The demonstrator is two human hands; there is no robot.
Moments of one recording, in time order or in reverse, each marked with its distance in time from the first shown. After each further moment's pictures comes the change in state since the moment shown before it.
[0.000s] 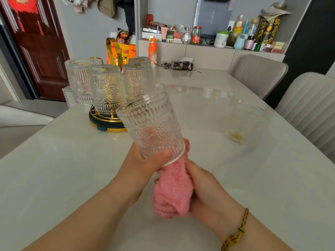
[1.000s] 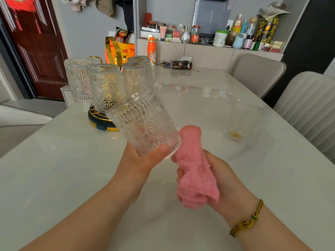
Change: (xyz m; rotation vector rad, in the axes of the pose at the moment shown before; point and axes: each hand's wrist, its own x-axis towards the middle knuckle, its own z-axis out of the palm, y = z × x) left_hand 0.003 -0.007 0.001 0.039 0.129 0.076; right_hand -0.007 -0.022 -0.008 0.005 -0.019 -0.008
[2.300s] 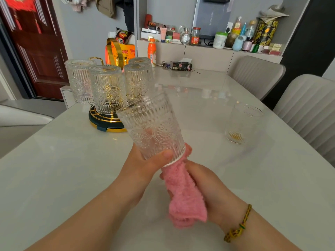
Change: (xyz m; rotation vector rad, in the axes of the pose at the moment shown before) left_hand -0.002 0.002 -0.003 -0.041 -0.163 -0.022; right_hand 0.010 0.020 -0.002 -0.238 0.002 -0.021
